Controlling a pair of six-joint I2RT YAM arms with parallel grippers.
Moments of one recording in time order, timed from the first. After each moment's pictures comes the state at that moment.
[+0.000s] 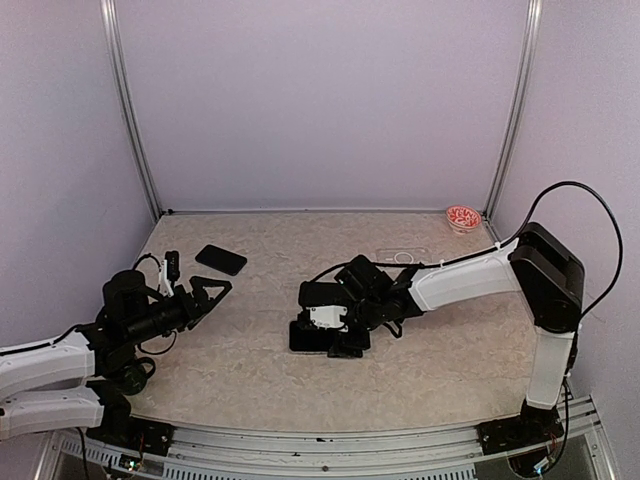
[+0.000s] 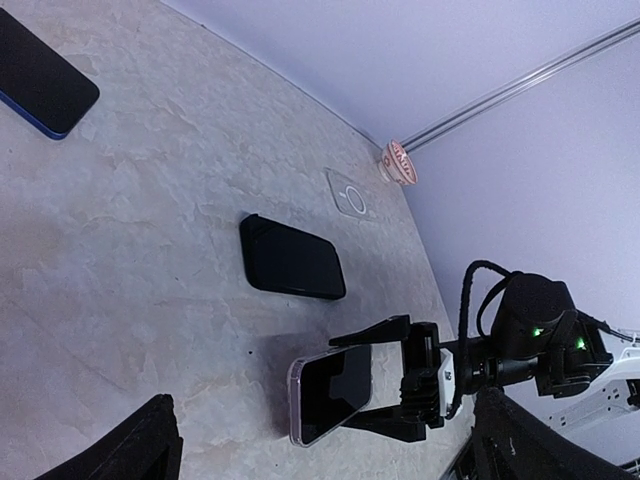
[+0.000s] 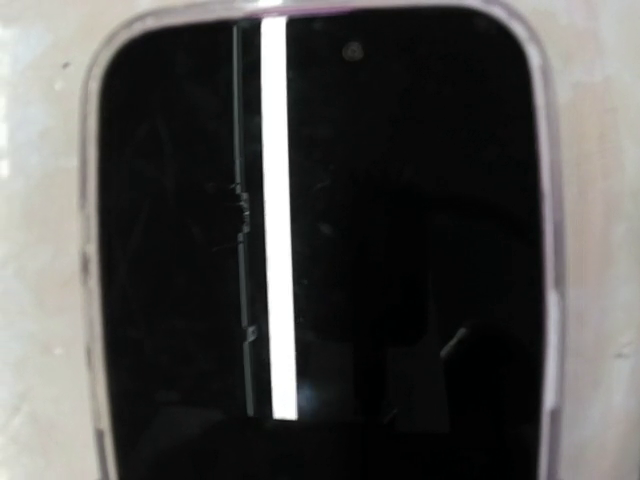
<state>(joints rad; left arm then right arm) -0.52 0.86 0.26 0.35 0.22 -0.87 0.93 1.93 1.16 -0.20 -0.15 -0.68</state>
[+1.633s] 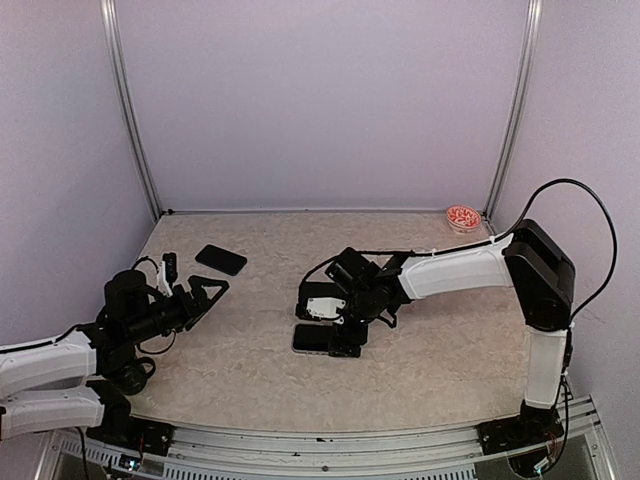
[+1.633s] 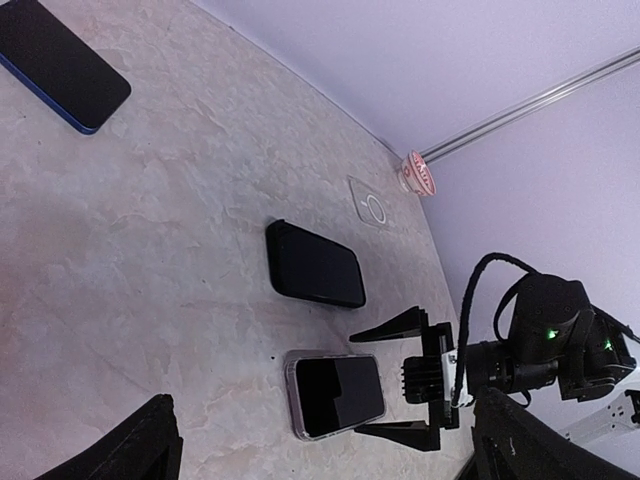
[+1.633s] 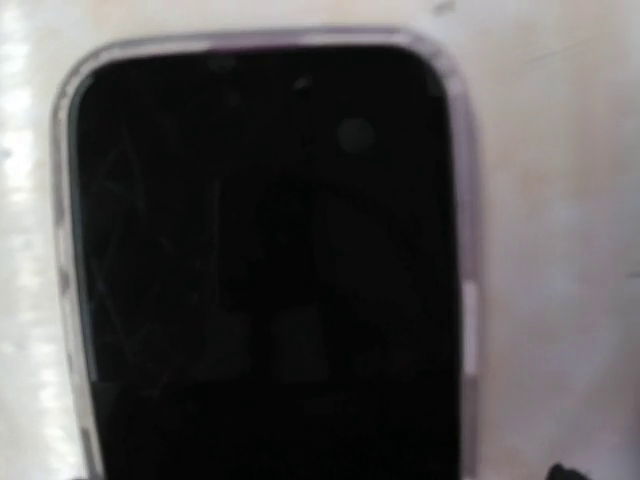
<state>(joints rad) -0.50 0.87 0.25 0.35 0.20 -0.89 0.93 2.00 1.33 -0.45 -0.10 -0.52</state>
